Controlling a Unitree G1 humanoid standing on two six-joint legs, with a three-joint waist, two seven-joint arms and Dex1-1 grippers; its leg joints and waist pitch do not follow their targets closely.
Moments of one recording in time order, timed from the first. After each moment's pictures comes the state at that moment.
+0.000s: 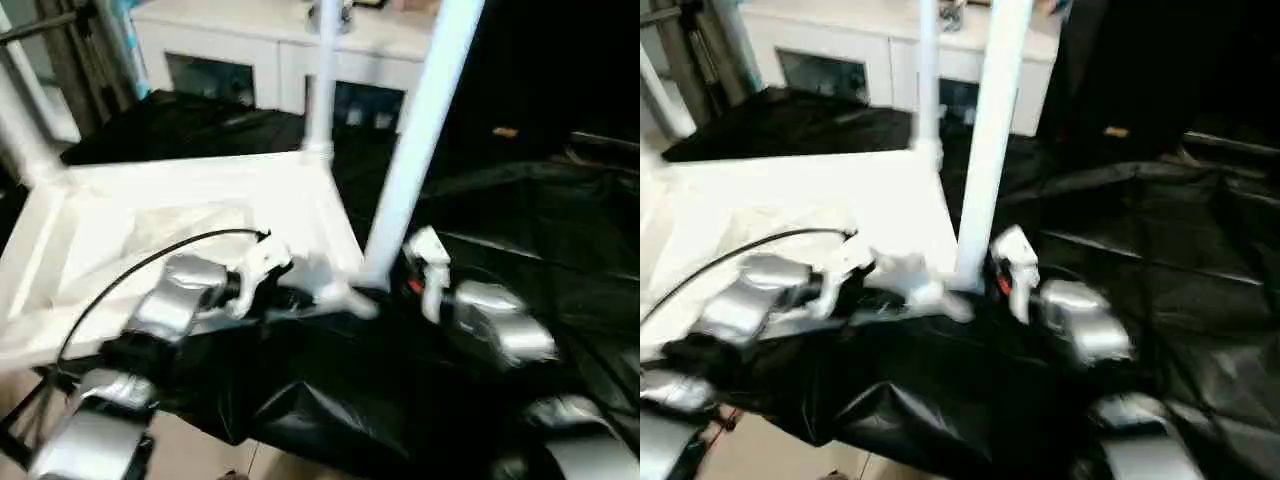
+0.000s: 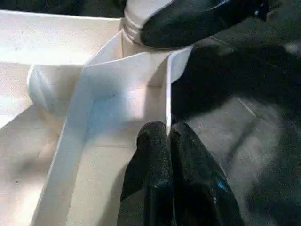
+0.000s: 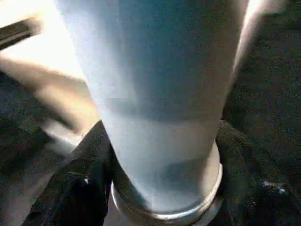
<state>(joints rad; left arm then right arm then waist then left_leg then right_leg) -0.65 0.26 -0.21 0.69 0.04 0.20 -1.04 -0.60 -0.16 0.02 0.82 0.11 0.10 0.73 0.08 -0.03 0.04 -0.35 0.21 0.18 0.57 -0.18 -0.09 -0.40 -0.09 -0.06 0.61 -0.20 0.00</state>
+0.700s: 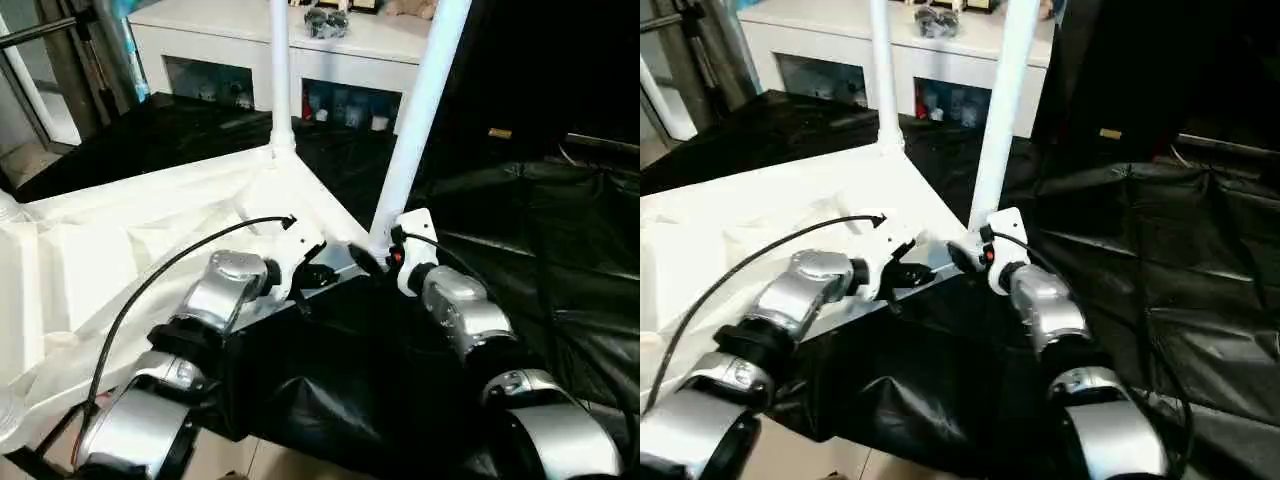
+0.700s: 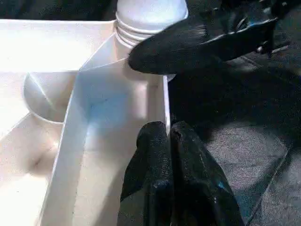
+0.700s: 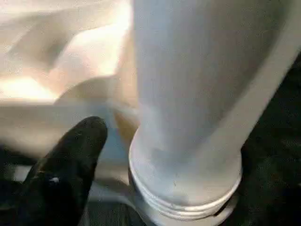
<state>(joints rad) -0.68 0.20 -0.21 0.73 0.07 0.22 -0.94 -0.66 -0.13 0.01 0.94 0.06 0.01 0.61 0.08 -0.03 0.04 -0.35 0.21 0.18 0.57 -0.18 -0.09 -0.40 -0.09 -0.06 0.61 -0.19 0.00</state>
